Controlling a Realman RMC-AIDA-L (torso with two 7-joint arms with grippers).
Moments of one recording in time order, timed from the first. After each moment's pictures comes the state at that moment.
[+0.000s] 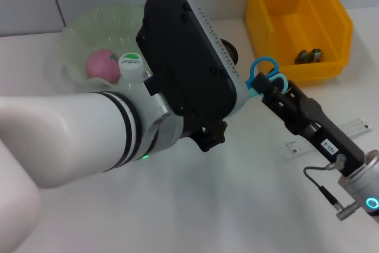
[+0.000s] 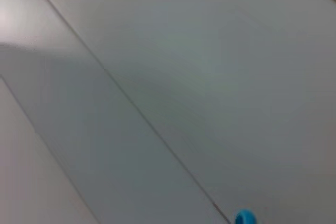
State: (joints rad) left arm -0.37 -2.08 2.17 1.88 2.89 1.07 -2.80; right arm 0.40 2.09 -0.25 0.17 -1.69 -1.68 0.89
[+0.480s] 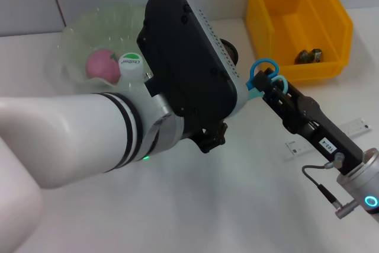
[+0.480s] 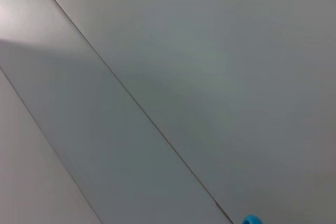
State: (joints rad) left arm -0.37 -2.08 2.17 1.88 2.88 1.07 -2.80; right arm 0.41 2.09 -0.25 0.17 -1.70 -1.67 0.89
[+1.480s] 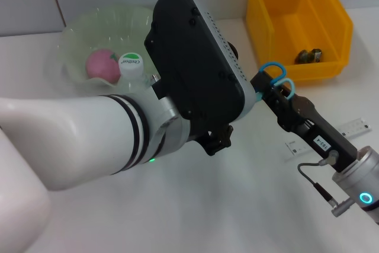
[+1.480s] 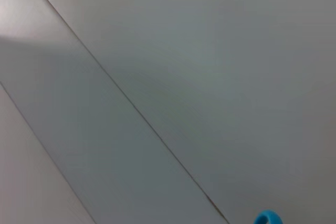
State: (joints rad) left arm -0.38 -2.08 2.18 1.87 2.88 1.06 -2.81; right arm 0.42 2.09 -0.24 0.18 -1.70 -1.64 0.89
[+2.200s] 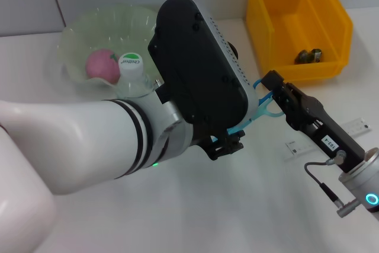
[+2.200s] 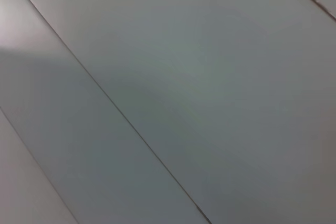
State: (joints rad) left arm -0.39 -2.08 2.20 1.86 2.88 1.06 -2.83; right arm 0.40 2.09 -0.22 0.18 -1.69 -1.64 0.90
